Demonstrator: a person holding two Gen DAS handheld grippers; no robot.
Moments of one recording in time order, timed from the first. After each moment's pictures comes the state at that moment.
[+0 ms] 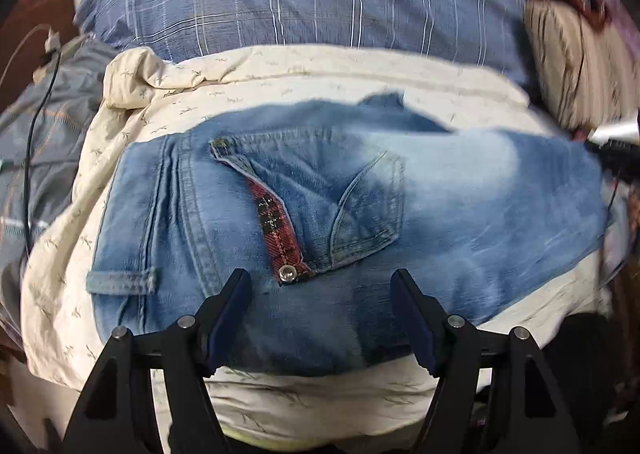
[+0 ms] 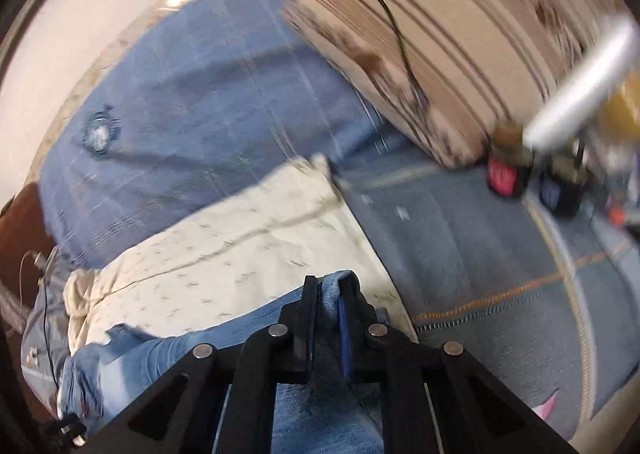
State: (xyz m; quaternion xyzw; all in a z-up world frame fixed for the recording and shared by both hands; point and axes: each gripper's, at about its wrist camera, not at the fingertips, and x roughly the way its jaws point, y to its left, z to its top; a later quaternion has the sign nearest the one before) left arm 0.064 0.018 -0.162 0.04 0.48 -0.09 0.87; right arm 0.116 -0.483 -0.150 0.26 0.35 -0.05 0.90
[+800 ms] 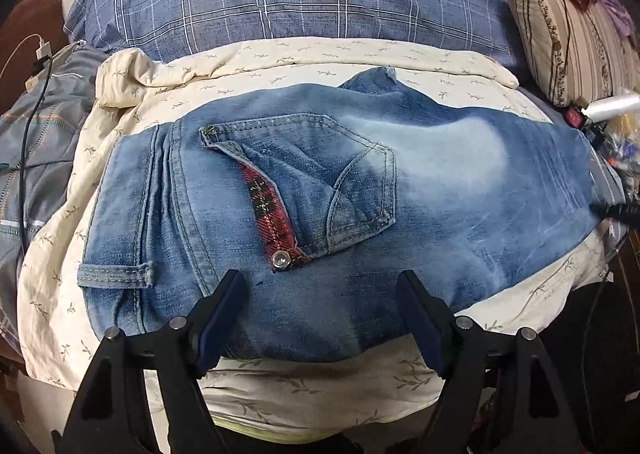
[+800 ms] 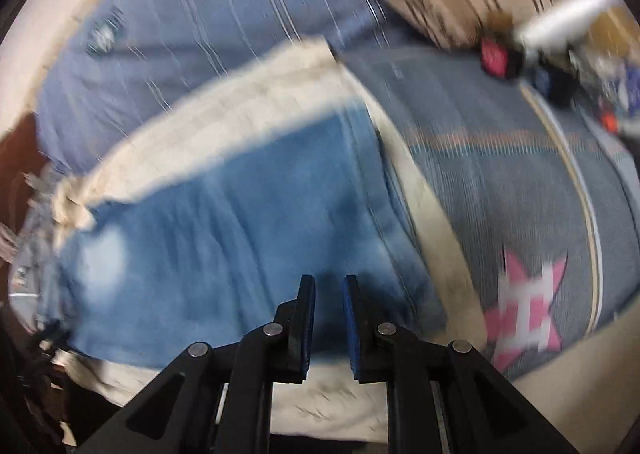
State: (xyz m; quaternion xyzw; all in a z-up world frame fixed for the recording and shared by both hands) left arm 0.050 0.028 -0.164 0.04 0.47 -0.12 0.87; right arm 0.035 -0.431 -0.209 0.20 0.50 -0.02 0.85
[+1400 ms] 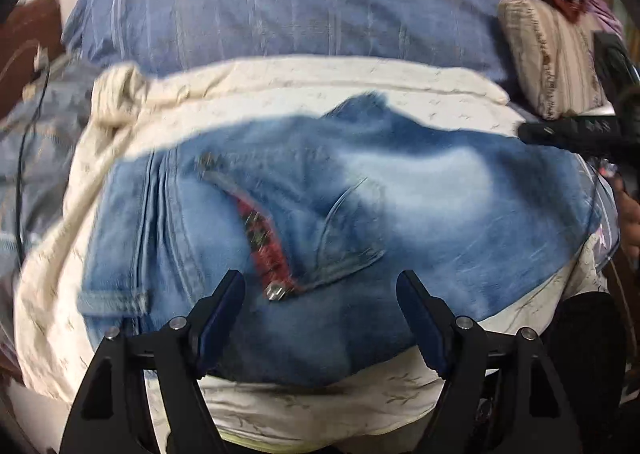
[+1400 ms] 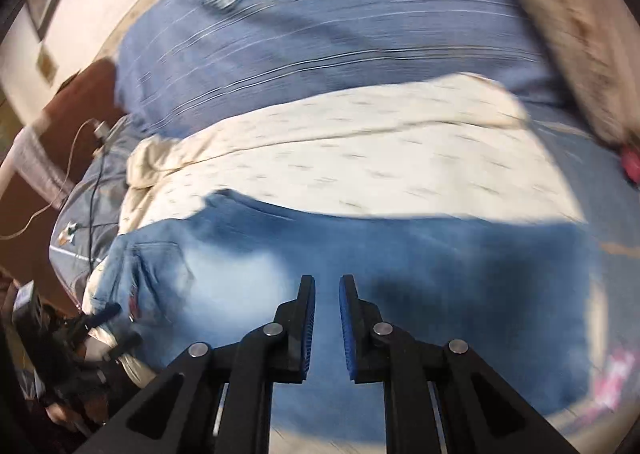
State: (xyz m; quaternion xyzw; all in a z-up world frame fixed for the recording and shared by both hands) left arm 0.060 0.035 -0.157 0.02 0.46 -0.12 0.88; right arm 0.124 -0.262 -0.122 0.12 0.43 0.16 0.88
